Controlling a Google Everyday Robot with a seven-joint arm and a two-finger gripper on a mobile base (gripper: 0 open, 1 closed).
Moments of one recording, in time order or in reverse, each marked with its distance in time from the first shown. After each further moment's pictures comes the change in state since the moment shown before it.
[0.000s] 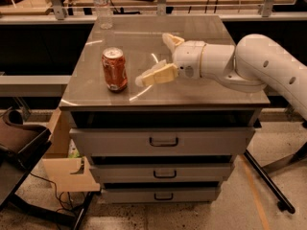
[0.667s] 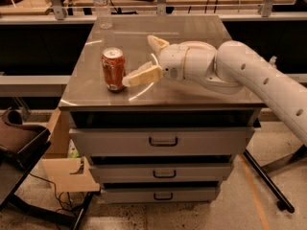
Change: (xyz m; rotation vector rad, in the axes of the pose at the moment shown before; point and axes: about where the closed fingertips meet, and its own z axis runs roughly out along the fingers) arm 0.004 0.003 0.045 -0.061 -0.087 0.017
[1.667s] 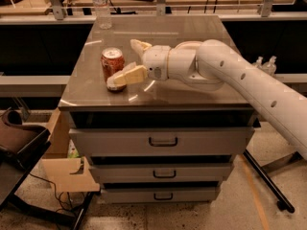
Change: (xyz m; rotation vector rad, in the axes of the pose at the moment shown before) arm 0.006 0.011 0.041 -0.081 -0.008 0.063
